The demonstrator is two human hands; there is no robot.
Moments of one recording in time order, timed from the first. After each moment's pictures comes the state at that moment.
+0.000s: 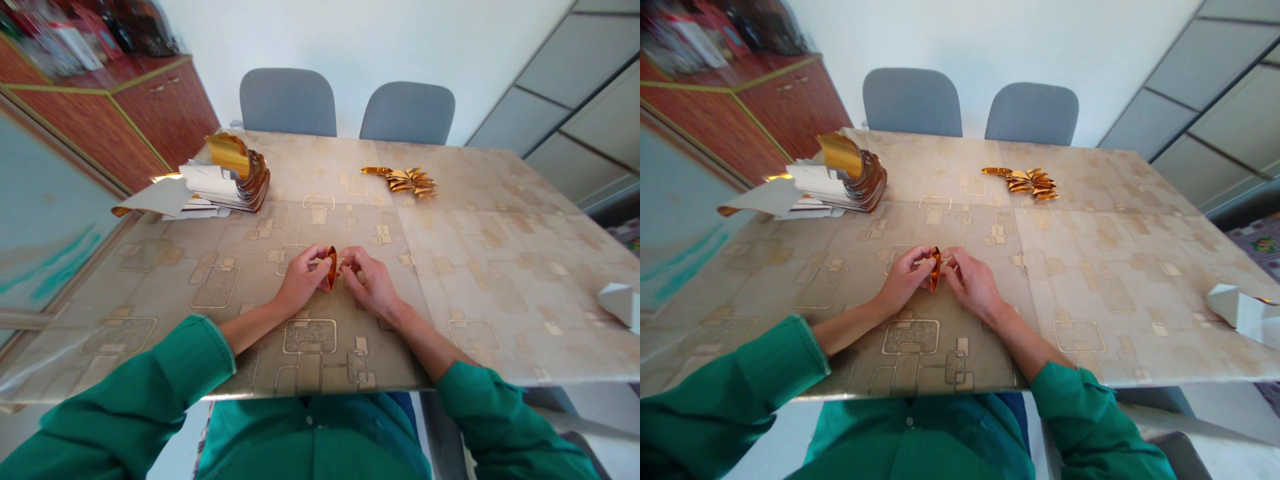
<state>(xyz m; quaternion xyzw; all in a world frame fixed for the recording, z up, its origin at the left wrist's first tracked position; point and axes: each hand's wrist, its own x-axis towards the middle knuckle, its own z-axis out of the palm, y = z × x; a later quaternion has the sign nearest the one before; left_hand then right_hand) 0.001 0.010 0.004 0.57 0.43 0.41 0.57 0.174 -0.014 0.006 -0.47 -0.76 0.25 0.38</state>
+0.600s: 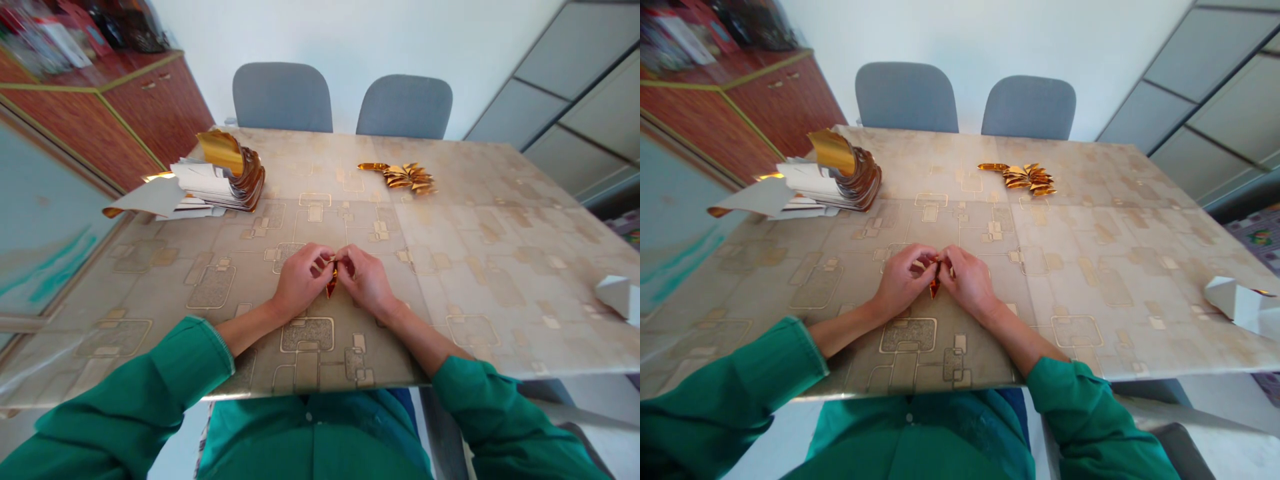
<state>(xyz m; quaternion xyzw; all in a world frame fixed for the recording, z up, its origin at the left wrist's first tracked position) 0.000 0.009 0.002 0.75 0.42 0.40 0.31 0.164 -0.013 0.004 -0.52 -0.74 0.17 0.38</state>
